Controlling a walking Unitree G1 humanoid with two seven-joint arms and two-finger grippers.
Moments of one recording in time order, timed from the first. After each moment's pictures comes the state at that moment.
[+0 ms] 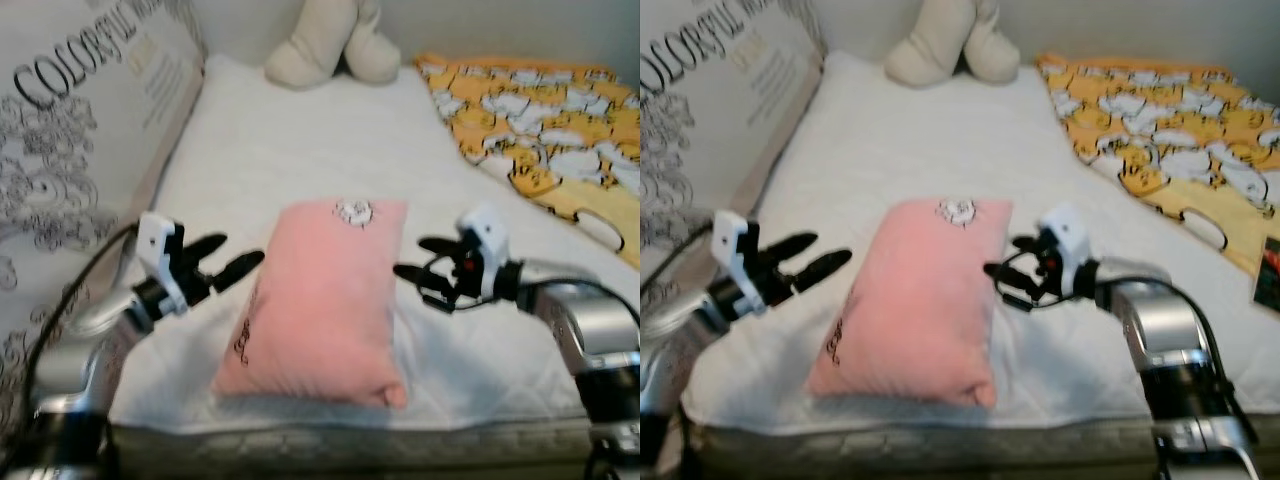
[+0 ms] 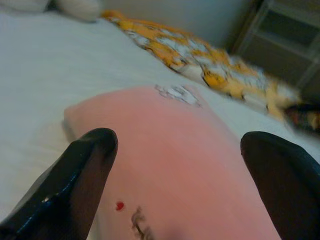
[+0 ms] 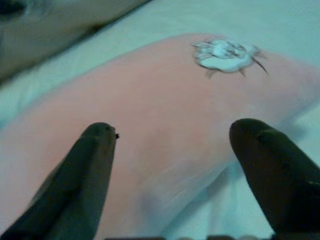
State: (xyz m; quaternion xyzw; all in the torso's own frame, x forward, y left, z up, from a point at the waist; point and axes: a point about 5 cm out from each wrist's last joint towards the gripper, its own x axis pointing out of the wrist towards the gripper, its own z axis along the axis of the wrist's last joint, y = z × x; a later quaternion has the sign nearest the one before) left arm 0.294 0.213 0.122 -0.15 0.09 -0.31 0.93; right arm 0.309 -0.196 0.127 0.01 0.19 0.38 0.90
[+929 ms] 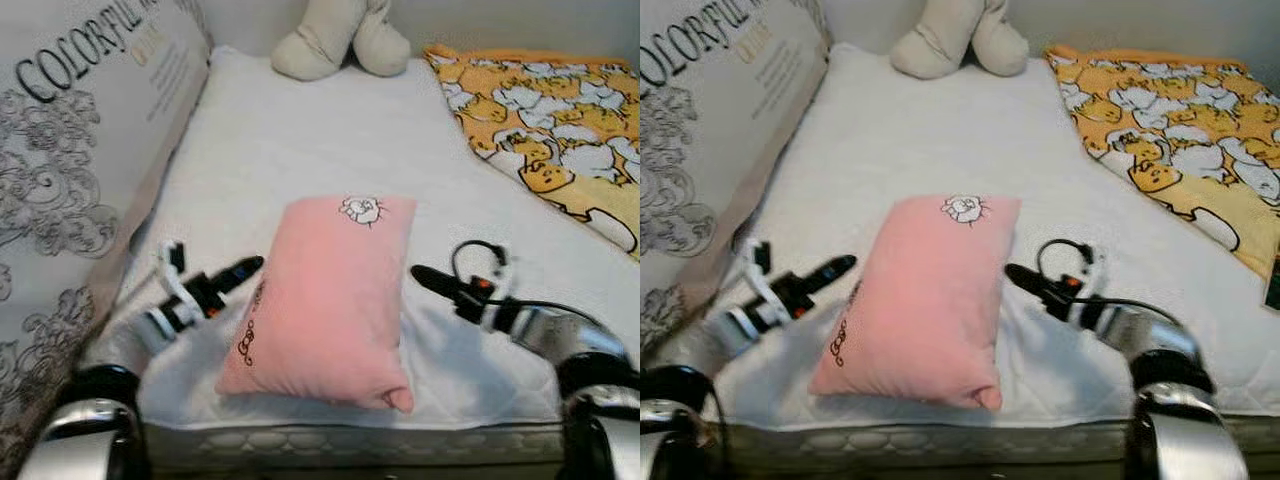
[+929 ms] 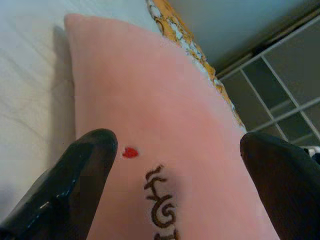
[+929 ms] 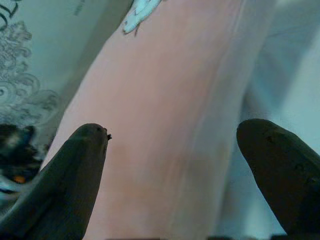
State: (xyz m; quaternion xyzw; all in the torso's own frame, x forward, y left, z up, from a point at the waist) left arm 0.304 0.206 0.053 -0.38 0.18 -0.28 0.86; right arm 0.309 -0.214 0.060 0.34 0.28 0.28 0.85
